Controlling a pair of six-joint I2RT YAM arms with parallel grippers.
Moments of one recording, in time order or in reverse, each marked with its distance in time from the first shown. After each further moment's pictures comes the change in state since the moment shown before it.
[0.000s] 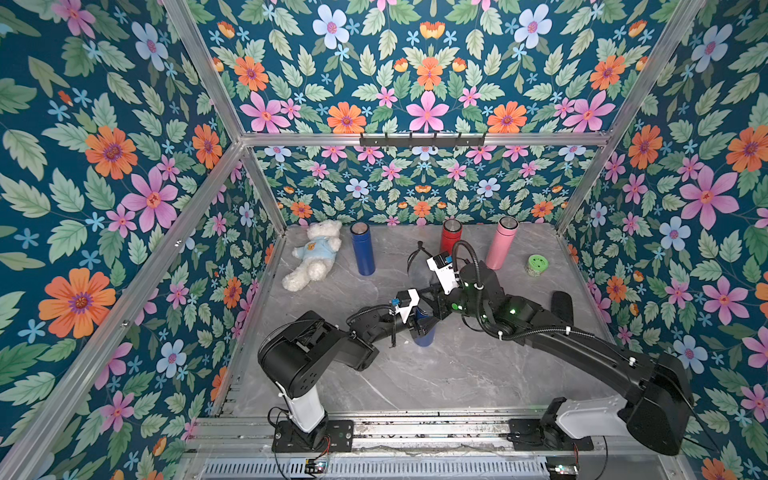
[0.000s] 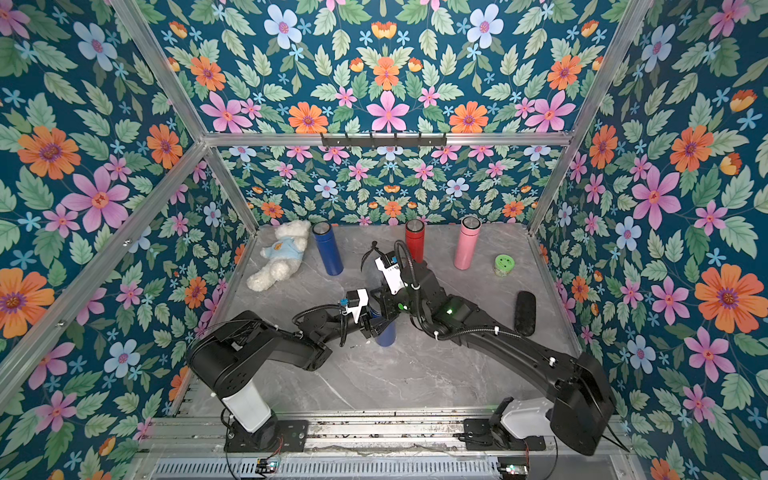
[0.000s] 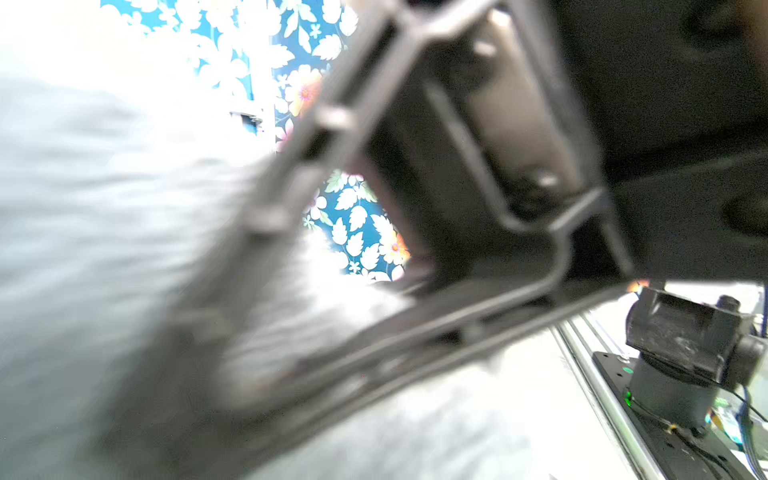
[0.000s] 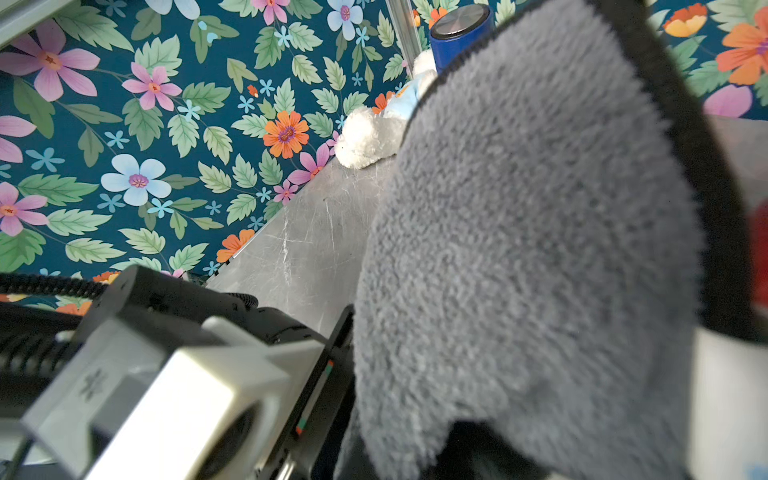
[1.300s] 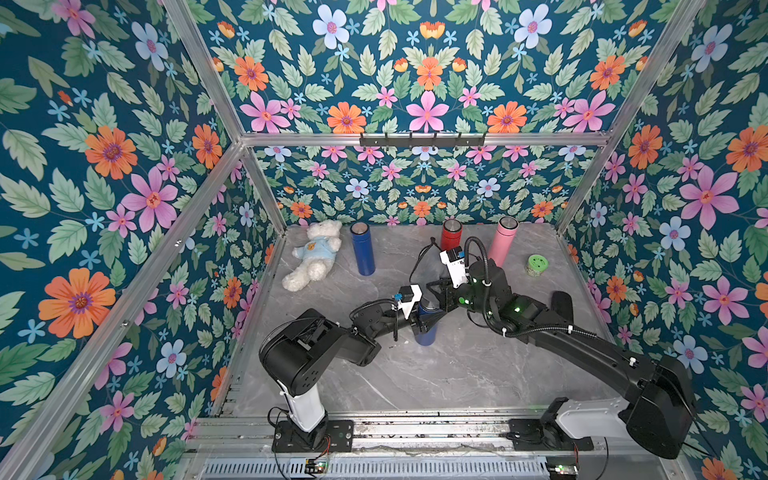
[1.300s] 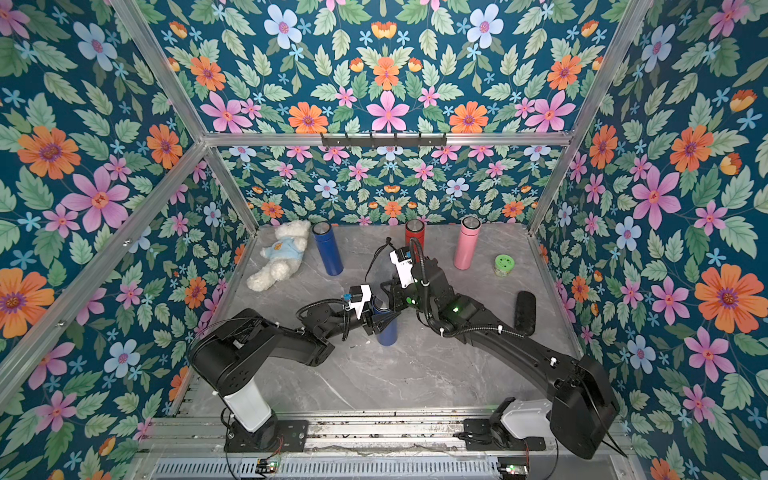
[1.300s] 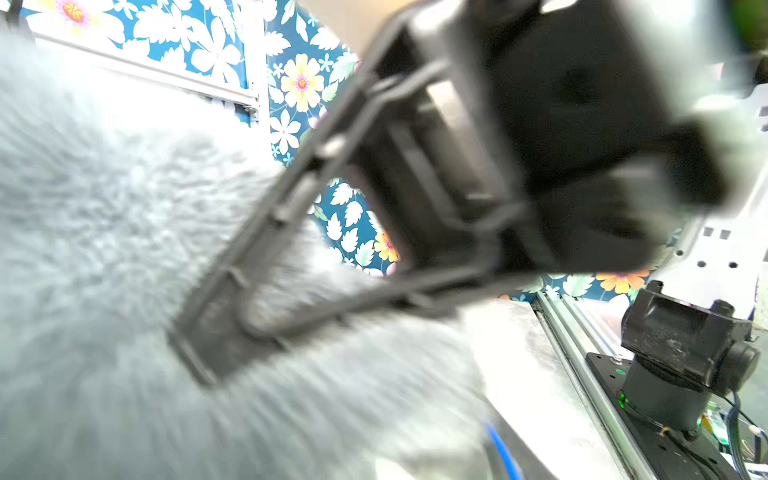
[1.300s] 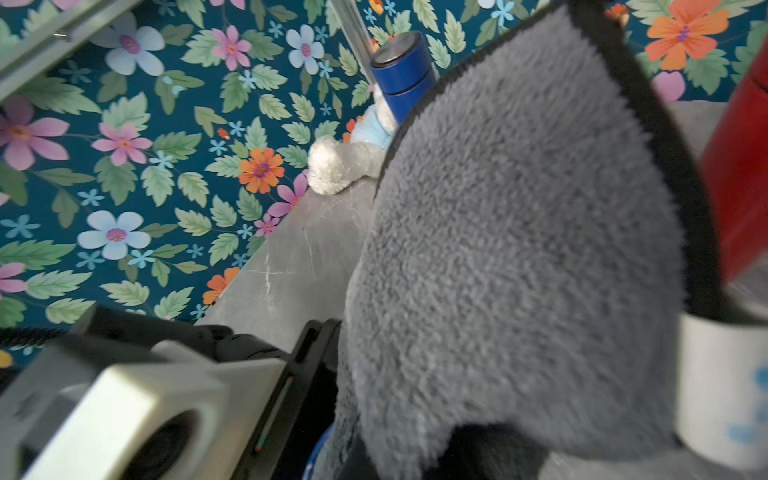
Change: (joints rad) left arm 0.007 0.010 0.041 -0.052 0.021 -0.024; right arm -0.109 0.052 0.017 0.037 0.000 0.052
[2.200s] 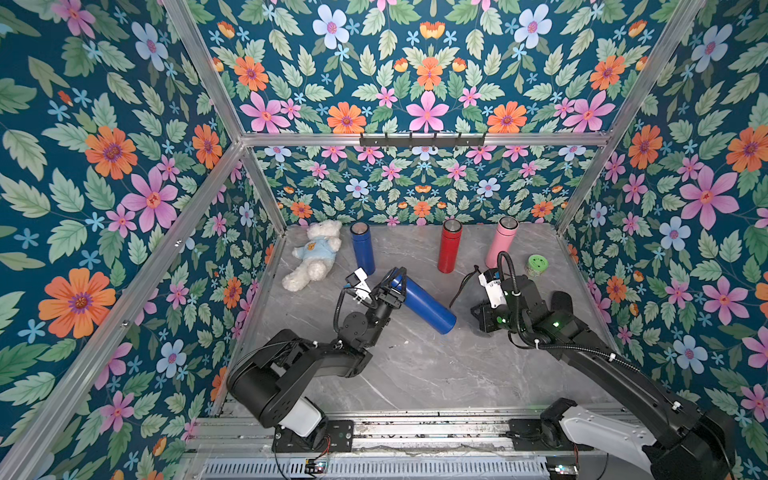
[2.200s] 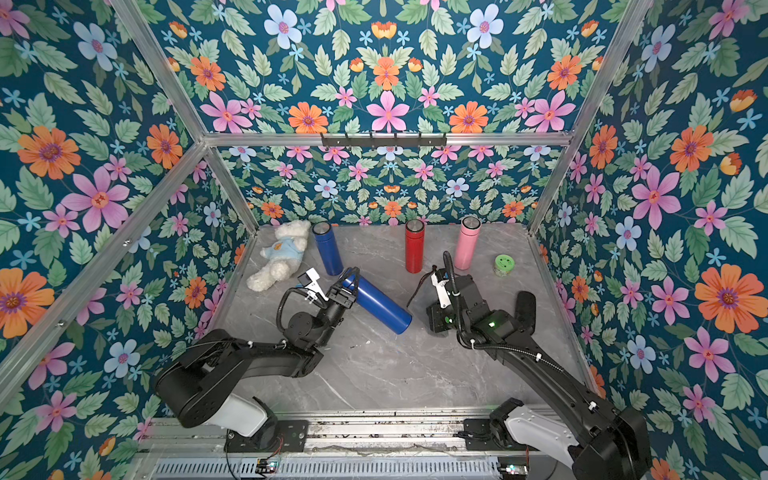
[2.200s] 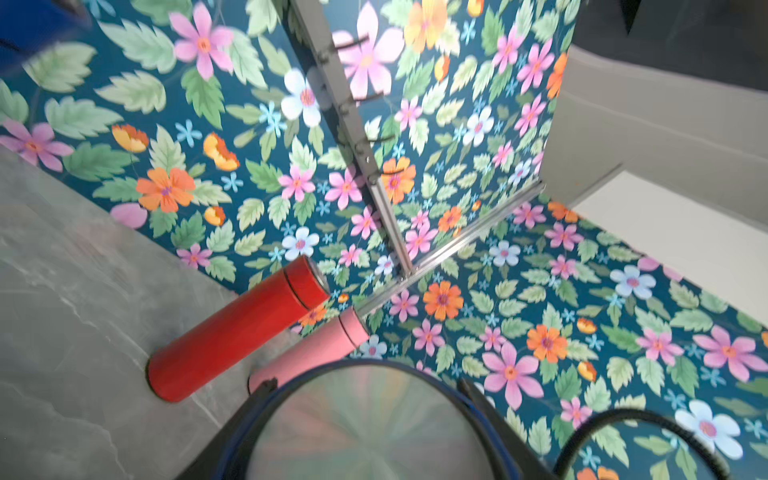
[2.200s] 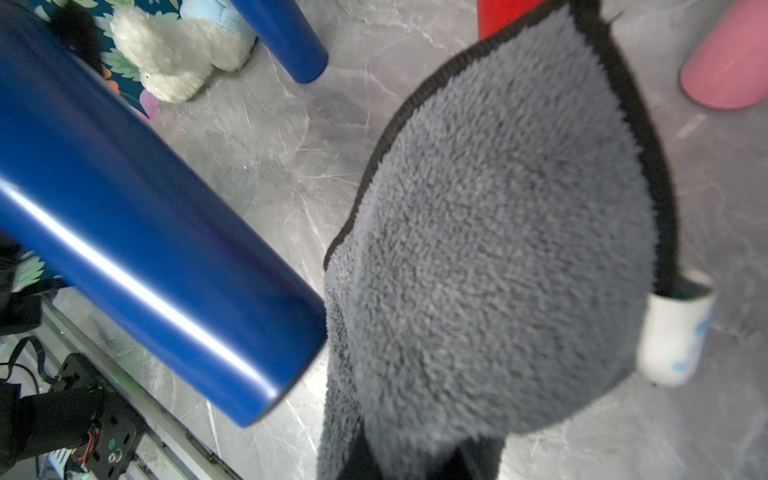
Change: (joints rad) left arm -0.014 -0.264 -0.118 0.028 -0.846 -0.880; right arm -0.143 -0.289 -0.211 -0.349 0.016 -0.017
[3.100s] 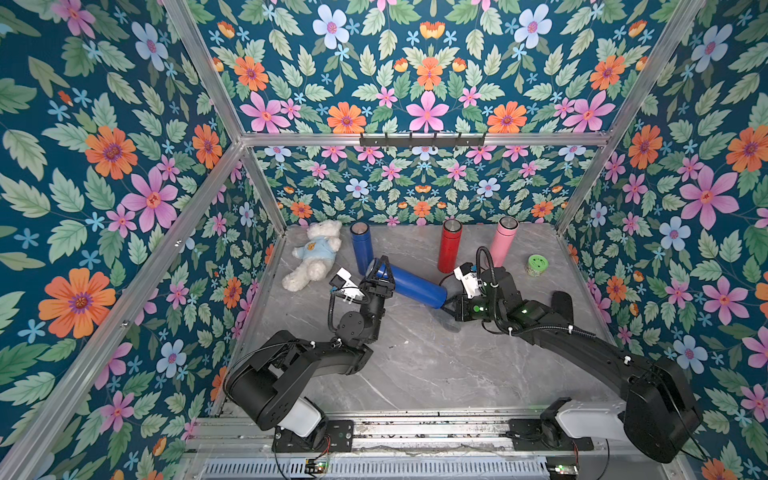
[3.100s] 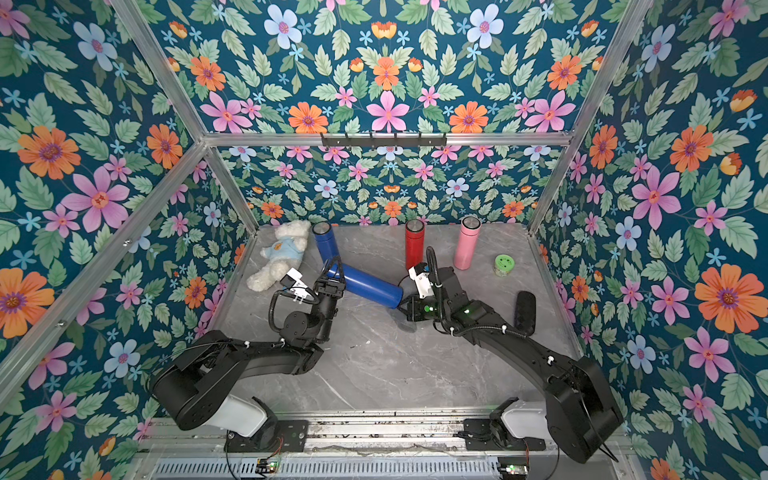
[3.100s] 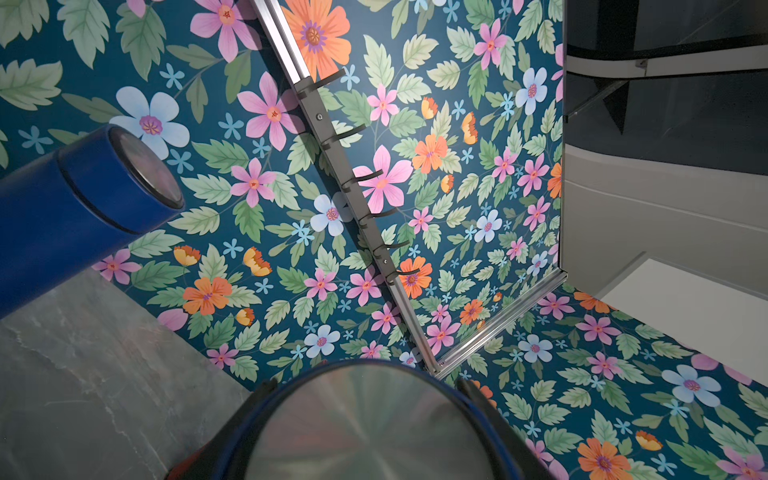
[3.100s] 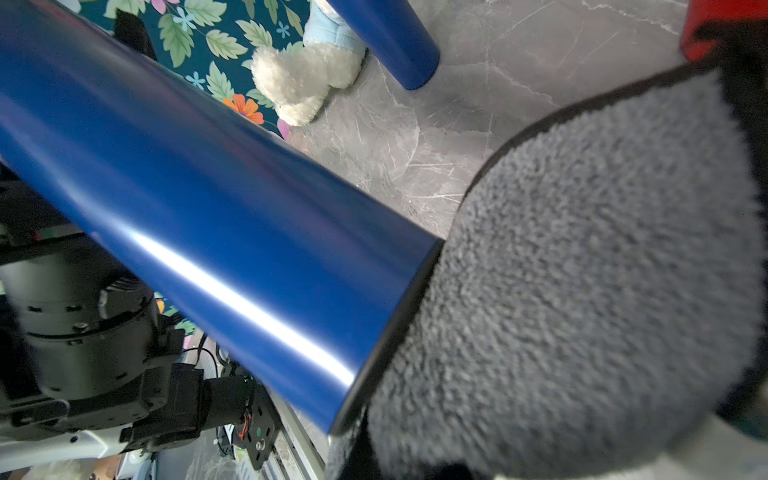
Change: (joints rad) left arm 0.001 0.027 0.043 0.058 -0.201 0.095; right arm 0.019 0.227 0.030 0.341 -0.289 0.178
